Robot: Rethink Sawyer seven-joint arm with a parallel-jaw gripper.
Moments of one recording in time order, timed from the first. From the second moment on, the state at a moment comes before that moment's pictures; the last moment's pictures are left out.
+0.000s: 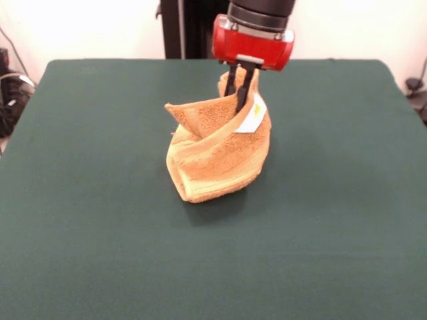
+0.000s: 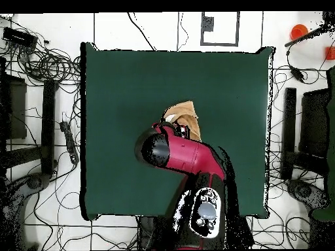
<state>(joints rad) 0.04 -0.60 -0.26 1.68 0.11 0.29 1.57</state>
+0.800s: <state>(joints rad) 0.13 -0.59 -0.31 1.68 0.15 0.30 1.57</state>
